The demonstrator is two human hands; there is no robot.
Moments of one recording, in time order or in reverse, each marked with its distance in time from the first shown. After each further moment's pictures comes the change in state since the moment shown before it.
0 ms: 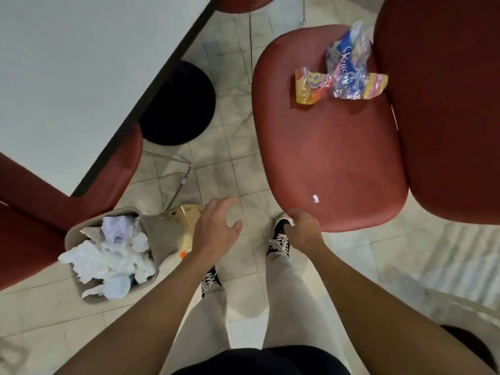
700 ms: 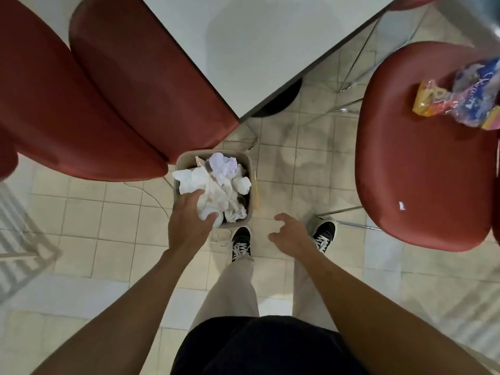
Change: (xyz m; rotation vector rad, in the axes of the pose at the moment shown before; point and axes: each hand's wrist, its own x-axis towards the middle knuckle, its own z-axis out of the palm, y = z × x) left_hand -0.132 -0.242 -0.092 -0.146 0.320 -0.401; right_hand -0.110 -0.109 0.193 -0.189 -0.343 -0.193
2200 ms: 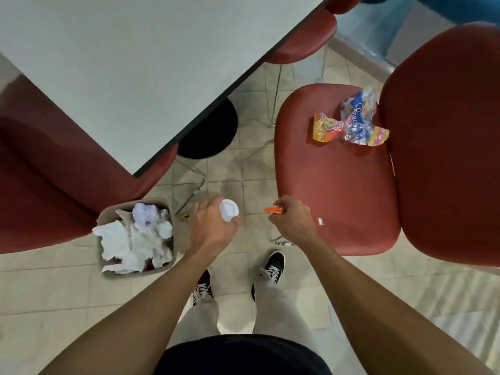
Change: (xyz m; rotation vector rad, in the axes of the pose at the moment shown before) left_hand -0.019 0.240 0.080 0.063 -0.072 0.193; right_hand -0.041 0.047 -0.213 0.157 0.434 -0.092
